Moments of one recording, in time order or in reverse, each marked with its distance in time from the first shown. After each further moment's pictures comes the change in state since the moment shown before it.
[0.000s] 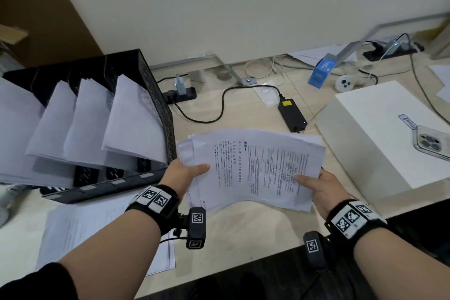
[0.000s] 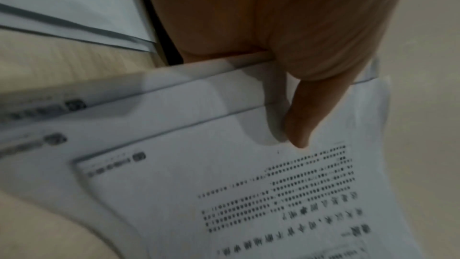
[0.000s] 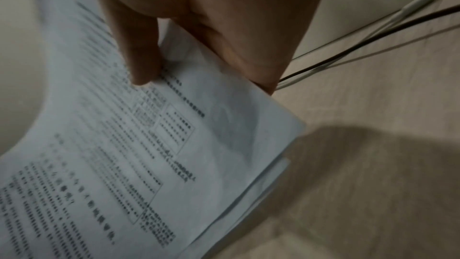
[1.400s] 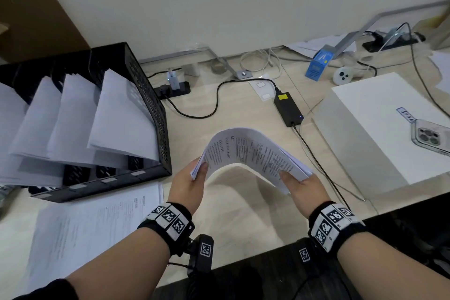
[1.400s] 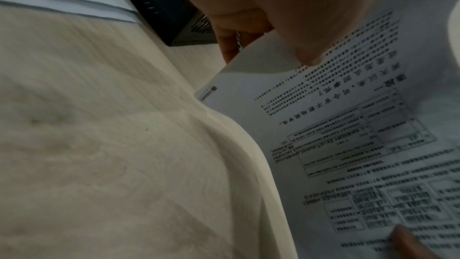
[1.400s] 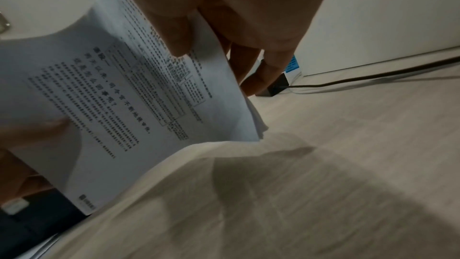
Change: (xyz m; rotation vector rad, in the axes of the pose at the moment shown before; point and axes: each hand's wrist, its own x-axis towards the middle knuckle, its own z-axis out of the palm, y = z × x) left_hand -0.030 -0.025 0.038 0.476 0.146 0.270; right_hand -0.019 0.000 0.024 -0.576 0.079 -0.071
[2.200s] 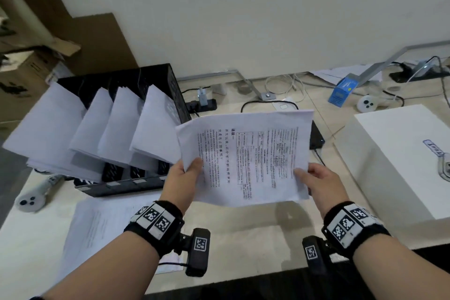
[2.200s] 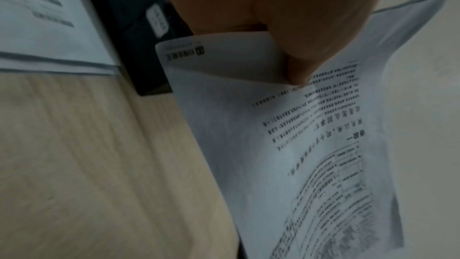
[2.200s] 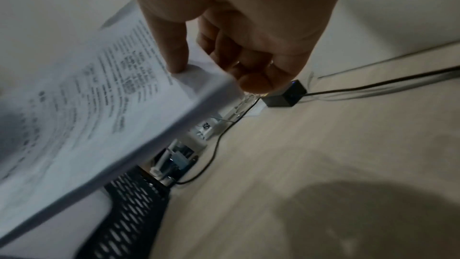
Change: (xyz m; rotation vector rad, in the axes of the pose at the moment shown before) left_hand -0.005 0.039 -0.061 -0.378 0.162 -0.141; right_hand 0.016 -0.047 -0.007 0.316 -0.024 -0.084
